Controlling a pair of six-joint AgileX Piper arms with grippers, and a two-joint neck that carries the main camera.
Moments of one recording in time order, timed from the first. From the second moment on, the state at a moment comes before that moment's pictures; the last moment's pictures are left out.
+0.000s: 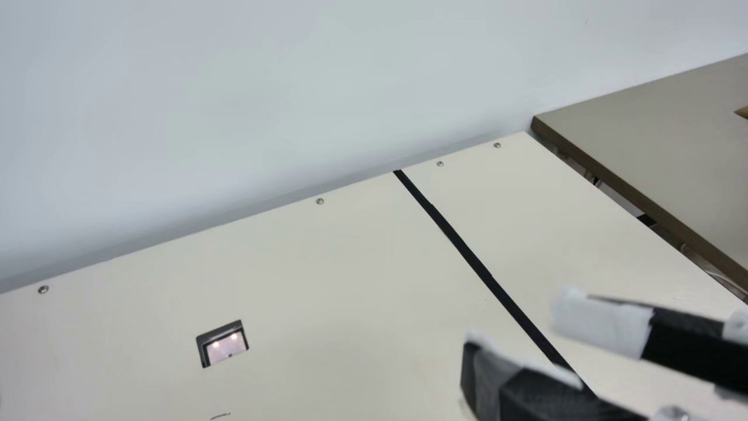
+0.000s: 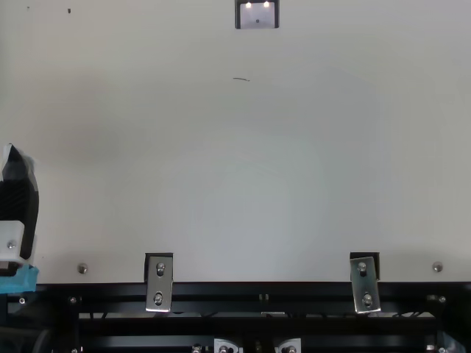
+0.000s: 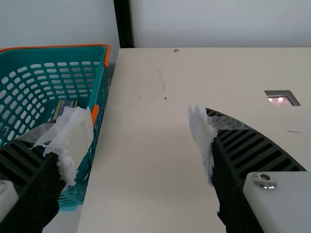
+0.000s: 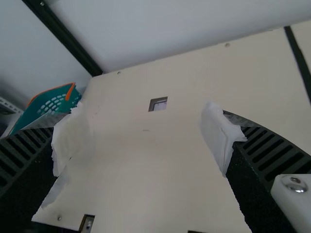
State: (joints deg) left arm -4.1 13.5 -20.2 4.9 38.2 -6.5; right arm -1.0 24.8 -59.9 22.7 70.0 10.3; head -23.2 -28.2
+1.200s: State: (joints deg) left arm -4.1 13.5 -20.2 4.9 38.2 -6.5; right arm -0.9 24.6 -59.2 22.4 69.9 10.9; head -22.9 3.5
